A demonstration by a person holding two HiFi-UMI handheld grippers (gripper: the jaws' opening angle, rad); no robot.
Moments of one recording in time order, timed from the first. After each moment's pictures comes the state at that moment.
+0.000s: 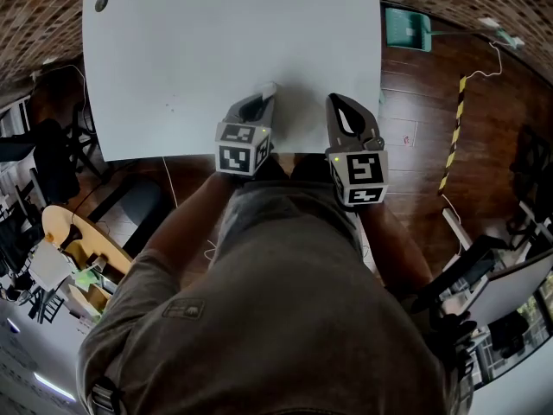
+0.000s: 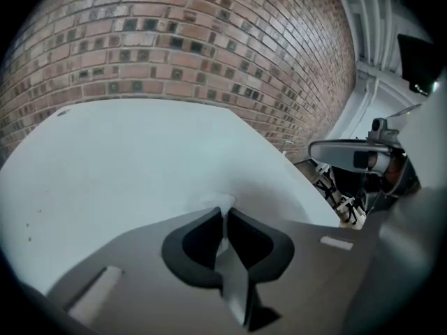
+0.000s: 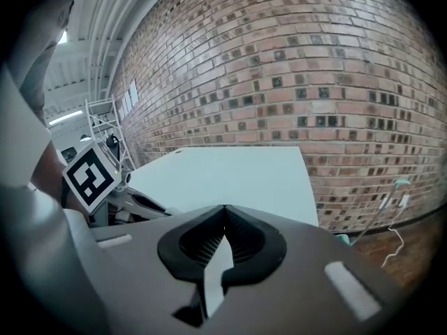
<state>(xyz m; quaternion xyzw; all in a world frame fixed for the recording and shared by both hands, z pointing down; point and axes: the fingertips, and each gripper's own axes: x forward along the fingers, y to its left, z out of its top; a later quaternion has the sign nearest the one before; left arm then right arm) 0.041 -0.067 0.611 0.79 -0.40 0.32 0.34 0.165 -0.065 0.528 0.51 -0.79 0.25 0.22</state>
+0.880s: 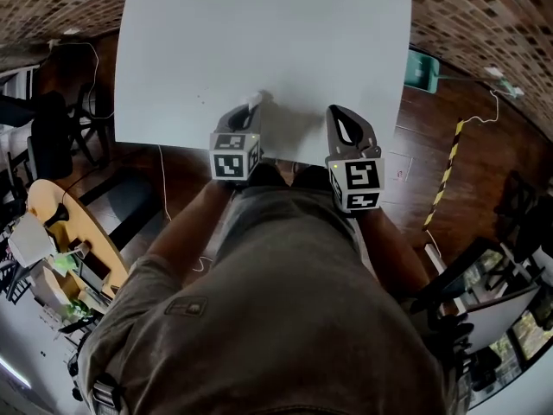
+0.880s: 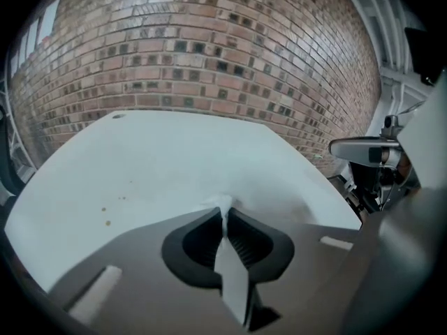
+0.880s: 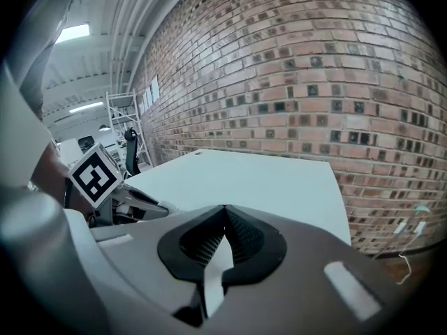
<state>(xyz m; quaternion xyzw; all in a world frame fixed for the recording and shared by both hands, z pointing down) -0.065 -0.067 0.599 0.74 -0.52 0.28 0.33 0.098 -0.078 0.507 0.46 -0.83 0.20 0.23</state>
